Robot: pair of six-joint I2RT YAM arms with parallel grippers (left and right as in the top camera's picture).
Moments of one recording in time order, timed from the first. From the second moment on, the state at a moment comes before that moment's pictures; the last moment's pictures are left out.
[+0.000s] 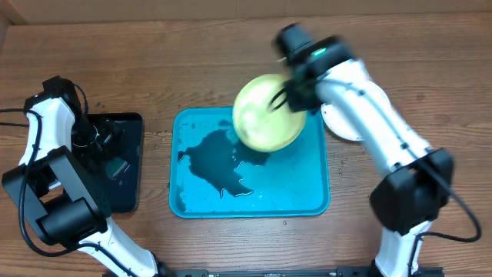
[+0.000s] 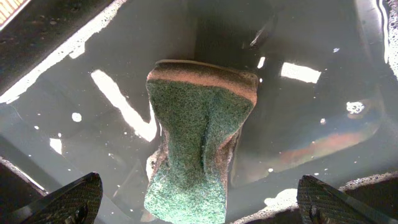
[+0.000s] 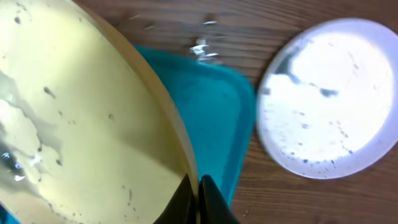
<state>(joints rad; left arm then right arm) 0.46 1.99 1.48 -1.09 -0.06 -0.59 0.43 2.02 1.95 -1.33 0.10 0.24</state>
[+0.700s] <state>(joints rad) 0.46 1.99 1.48 -1.09 -0.06 -0.59 -0.24 2.01 1.68 -1.12 -0.13 0.31</state>
